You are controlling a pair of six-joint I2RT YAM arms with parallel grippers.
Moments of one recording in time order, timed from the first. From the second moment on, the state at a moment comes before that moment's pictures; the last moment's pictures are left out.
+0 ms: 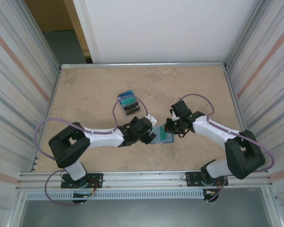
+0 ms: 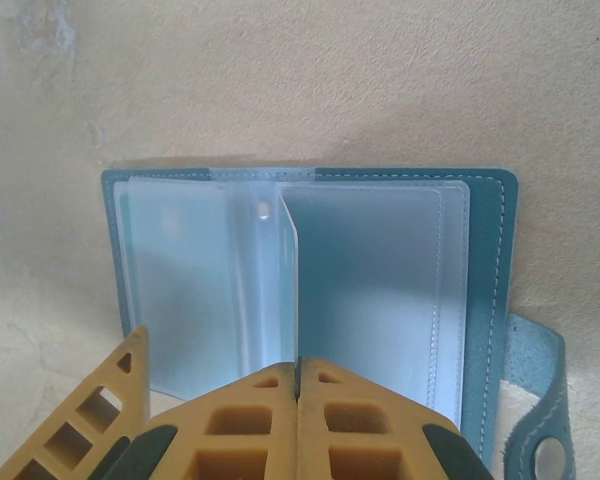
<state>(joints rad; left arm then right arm) -1.02 1.68 0.85 -0.01 -0.37 -0.02 0.52 1.39 0.77 -0.50 -0.24 0.62</state>
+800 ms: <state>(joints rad) -1.02 1.74 0.88 -0.01 -0.36 -0.05 0.55 1.47 0.78 -0.44 -0.28 0.62</state>
